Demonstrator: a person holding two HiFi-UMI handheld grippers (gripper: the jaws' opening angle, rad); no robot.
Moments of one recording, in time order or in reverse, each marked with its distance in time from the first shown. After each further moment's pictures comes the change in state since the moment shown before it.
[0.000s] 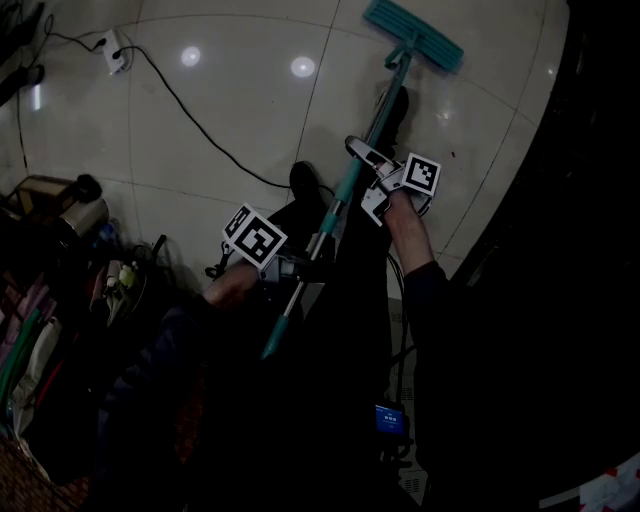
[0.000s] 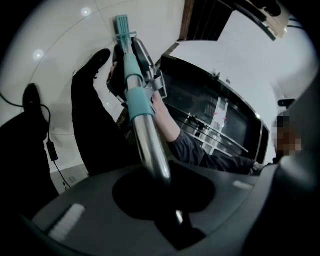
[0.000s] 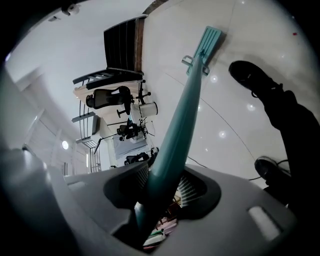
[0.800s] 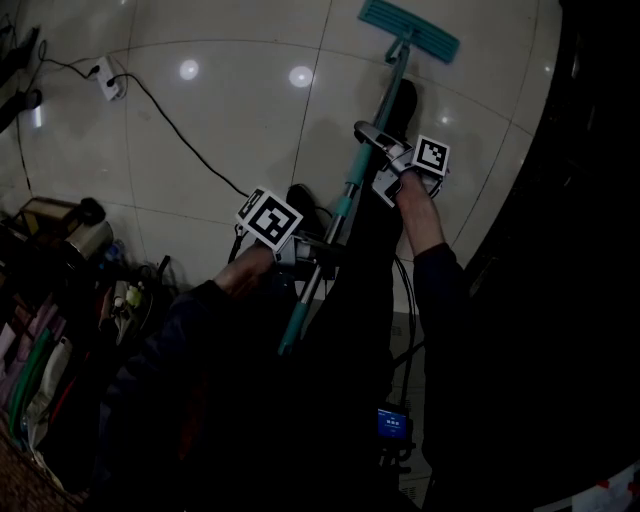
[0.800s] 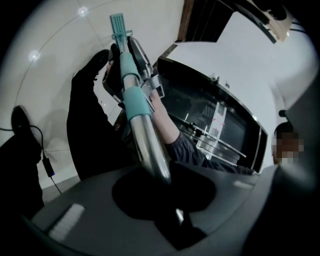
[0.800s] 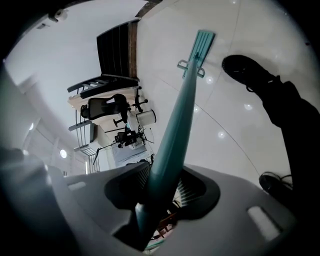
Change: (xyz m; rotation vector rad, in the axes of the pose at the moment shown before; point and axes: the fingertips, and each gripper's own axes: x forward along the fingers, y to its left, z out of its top) left arm 0.003 -0.016 0.078 0.025 0.016 -0.020; right arm 0.015 0.005 0.079 0.069 -0.050 -0.013
